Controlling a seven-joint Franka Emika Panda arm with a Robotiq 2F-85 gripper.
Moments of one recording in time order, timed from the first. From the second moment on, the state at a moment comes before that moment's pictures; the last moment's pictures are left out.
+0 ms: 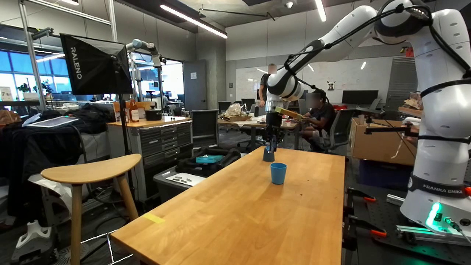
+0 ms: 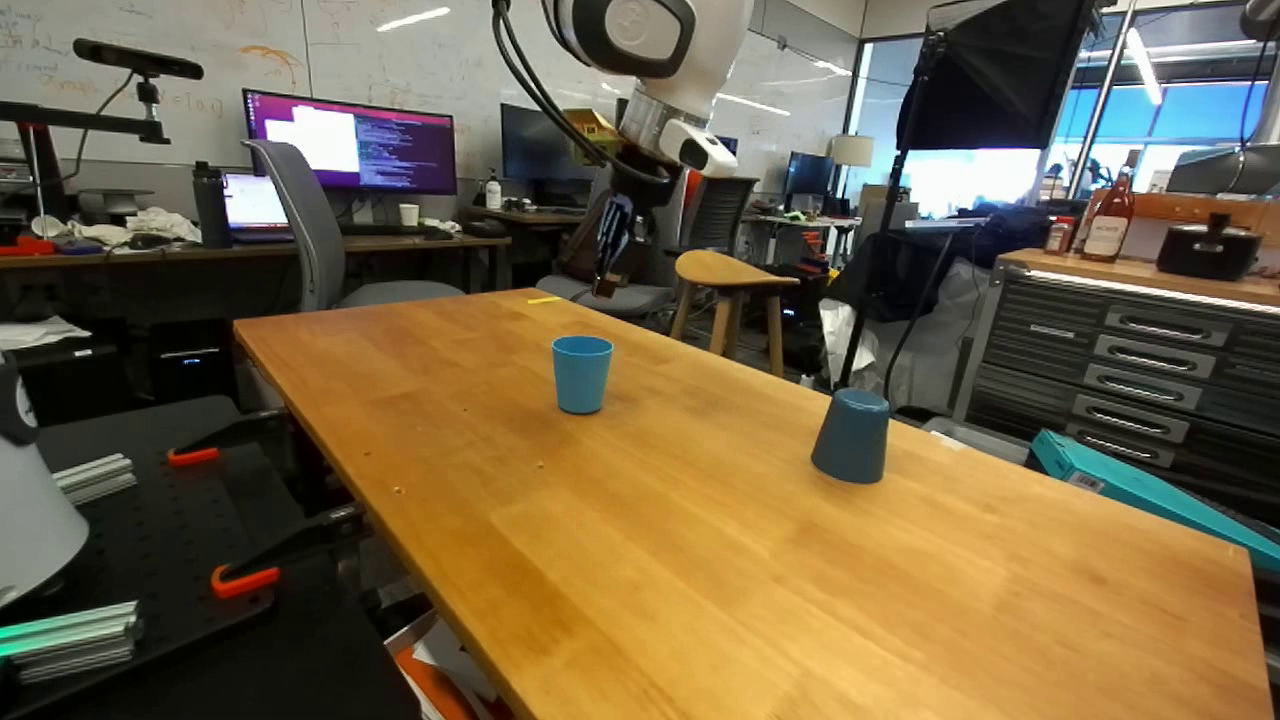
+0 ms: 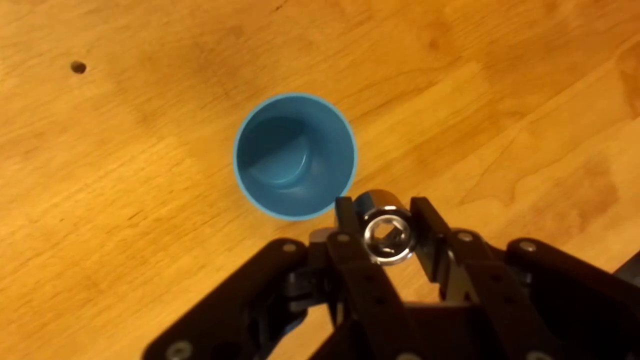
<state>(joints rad) -0.14 0.24 -0.01 -2.05 0.37 2.13 0.09</state>
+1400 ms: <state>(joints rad) -0.15 0.38 -0.04 -2.00 0.38 2.07 0.09</state>
